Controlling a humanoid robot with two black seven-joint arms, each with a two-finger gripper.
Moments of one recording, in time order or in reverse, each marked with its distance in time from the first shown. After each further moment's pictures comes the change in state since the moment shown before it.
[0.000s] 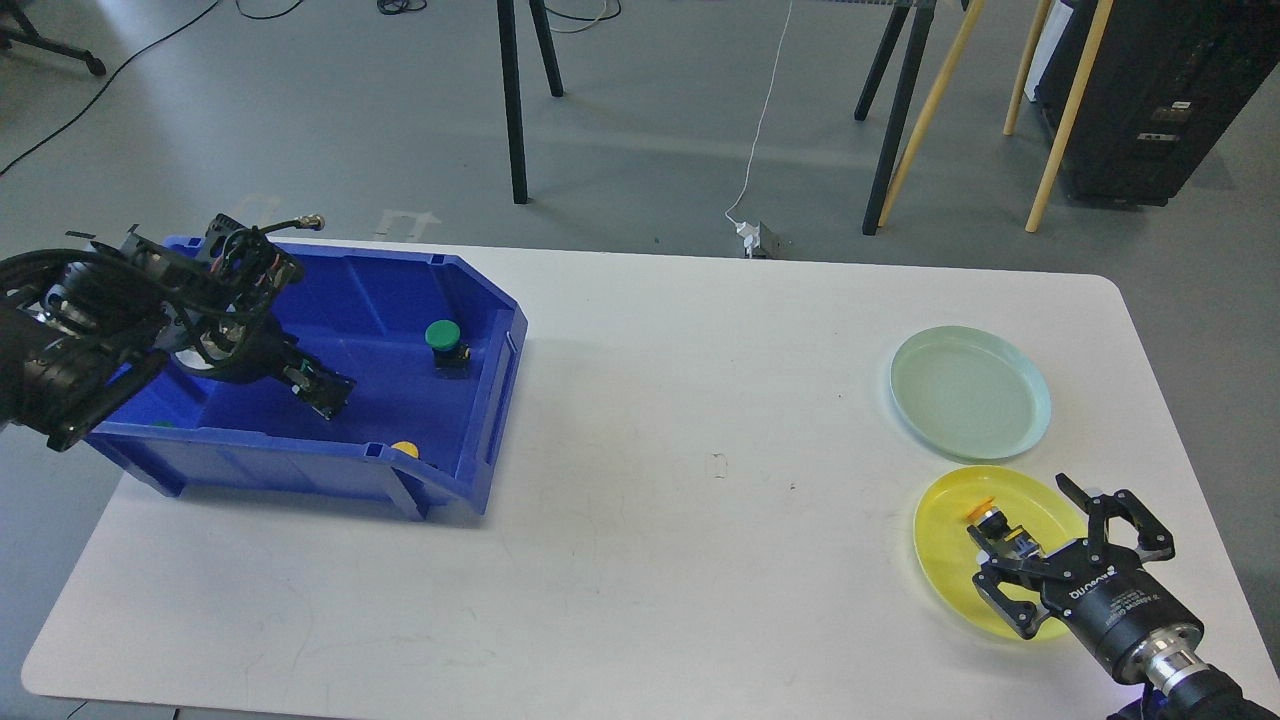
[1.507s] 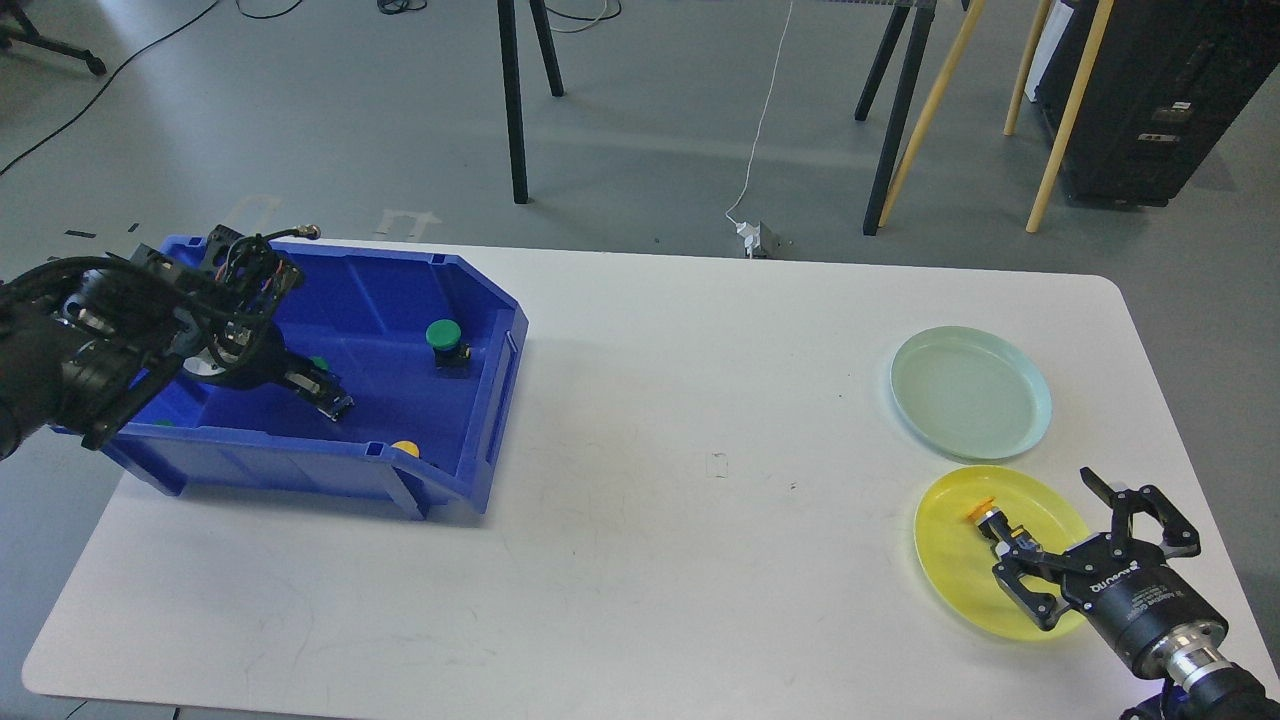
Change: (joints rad) left arm -0.035 -0.074 0.048 0.122 -0.120 0.000 0.000; right arm 0.000 -0.010 0.095 0.001 -0.006 0.006 0.002
